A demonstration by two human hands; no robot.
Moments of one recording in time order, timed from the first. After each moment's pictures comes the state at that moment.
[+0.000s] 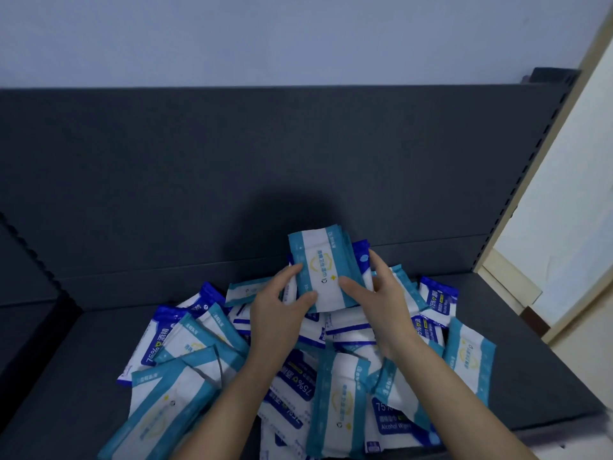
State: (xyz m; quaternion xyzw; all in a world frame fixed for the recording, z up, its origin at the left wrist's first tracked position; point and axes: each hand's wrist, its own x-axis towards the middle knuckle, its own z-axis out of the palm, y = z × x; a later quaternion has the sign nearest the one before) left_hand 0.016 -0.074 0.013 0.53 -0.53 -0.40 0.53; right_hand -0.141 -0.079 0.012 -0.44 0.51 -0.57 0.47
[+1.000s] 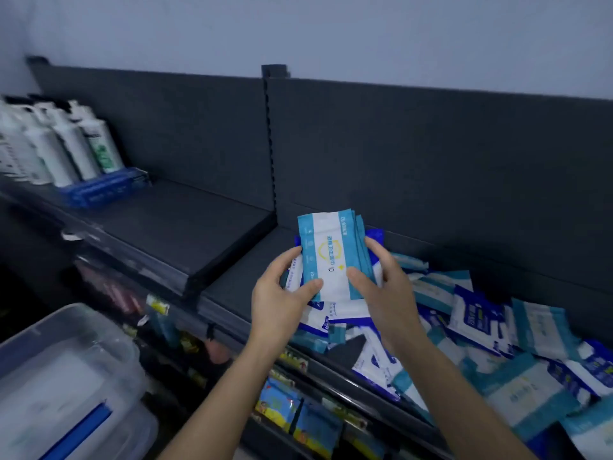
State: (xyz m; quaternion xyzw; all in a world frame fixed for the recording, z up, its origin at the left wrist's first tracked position) left_hand 0.113 0.105 0.040 0.64 -0.35 -0.21 0.66; right_hand -0.018 0.022 0.046 -0.63 0.35 -0.43 0.55
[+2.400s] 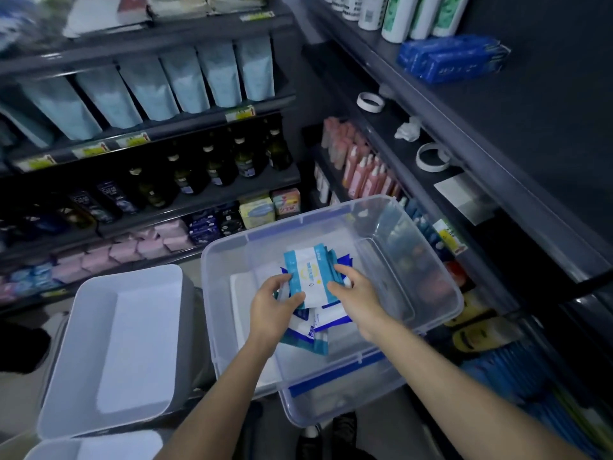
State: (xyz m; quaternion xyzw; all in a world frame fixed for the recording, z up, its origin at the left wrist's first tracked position) left_hand 0.462 0.496 -0.149 0.80 0.12 -0.17 0.56; right_hand 0.437 0.346 -0.140 -0.72 0.29 0.08 0.63
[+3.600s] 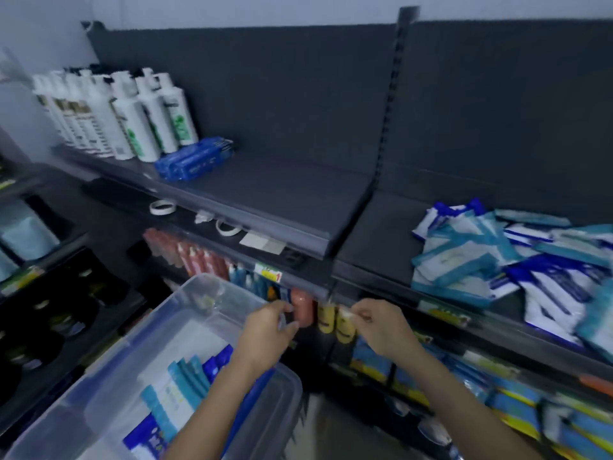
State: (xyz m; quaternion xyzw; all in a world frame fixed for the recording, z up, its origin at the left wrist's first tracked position) left_hand 0.375 0.311 -0.044 0.82 -0.47 -0.20 0.27; right_hand 0.197 0.191 -0.044 -0.82 0.45 -0.08 0.35
